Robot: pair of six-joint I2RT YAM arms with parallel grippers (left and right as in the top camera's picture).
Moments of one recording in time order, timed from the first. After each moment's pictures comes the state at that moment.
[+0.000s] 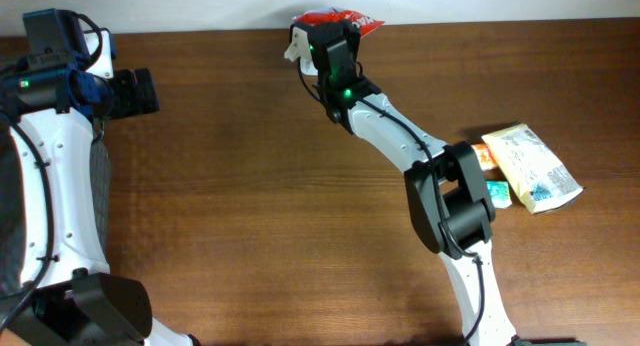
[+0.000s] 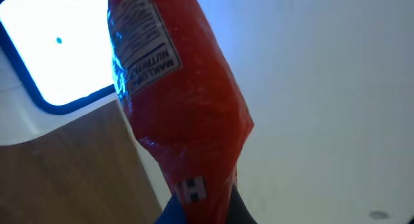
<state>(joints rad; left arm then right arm) 0.22 1.75 1.84 -1.10 0.00 0.03 0.47 2.38 1.92 0.14 0.62 -1.30</state>
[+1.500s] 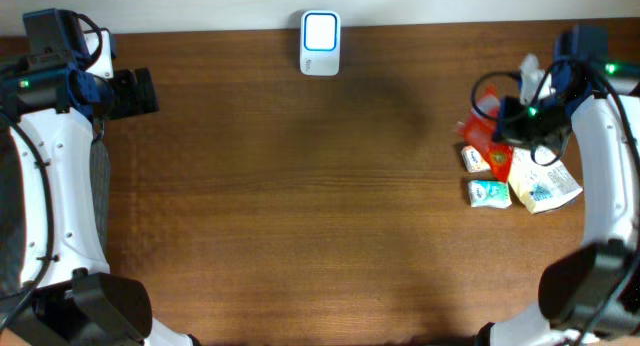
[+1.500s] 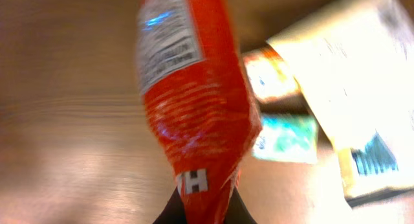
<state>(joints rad) 0.22 1.75 1.84 -1.10 0.00 0.03 -0.23 1.77 1.67 -1.29 -0.22 0.01</state>
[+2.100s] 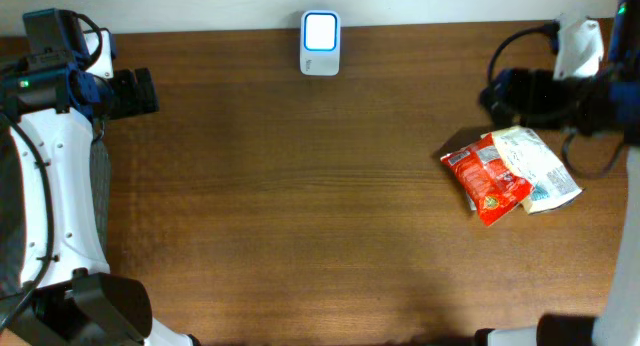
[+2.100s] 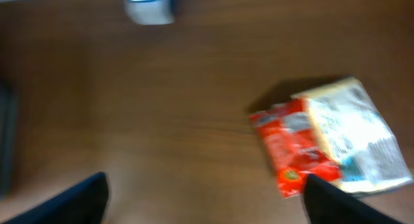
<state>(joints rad) 0.22 1.75 1.84 -1.10 0.00 0.03 -0.08 1.57 2.22 -1.62 -0.32 -0.01</state>
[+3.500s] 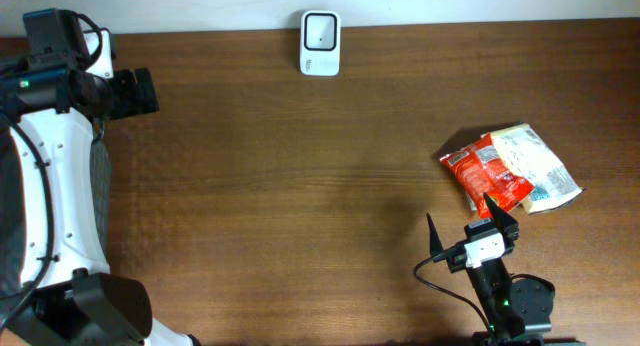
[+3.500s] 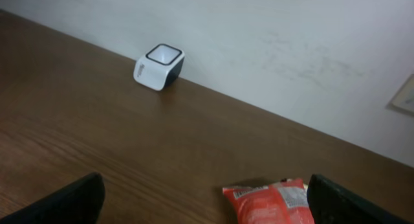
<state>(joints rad) 0.22 1.75 1.84 -1.10 0.00 0.03 0.02 0.01 0.01 -0.06 -0.23 -0.29</state>
